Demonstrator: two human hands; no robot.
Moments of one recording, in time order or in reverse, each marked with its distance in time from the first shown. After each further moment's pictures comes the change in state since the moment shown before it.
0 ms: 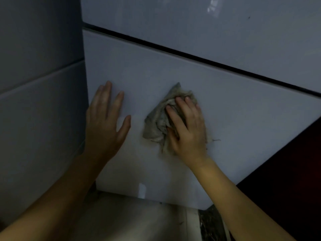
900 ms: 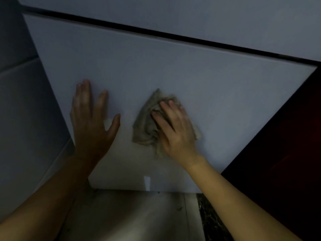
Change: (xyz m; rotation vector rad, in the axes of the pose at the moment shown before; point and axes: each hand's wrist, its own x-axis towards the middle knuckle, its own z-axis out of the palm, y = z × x) left_hand -0.013 0.021 0.023 -0.025 -0.012 0.017; right_hand -0.054 0.018 -0.003 -0.009 0.022 -0.002
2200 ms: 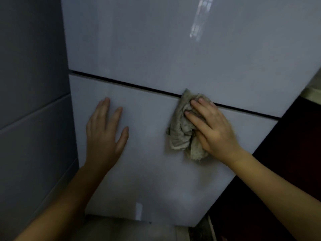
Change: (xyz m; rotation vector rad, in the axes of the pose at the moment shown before) left_hand 0.059 0.028 -0.028 -0.034 0.051 -0.041; right_hand 0.107 0.091 -0.114 -0.144 -0.140 -0.297
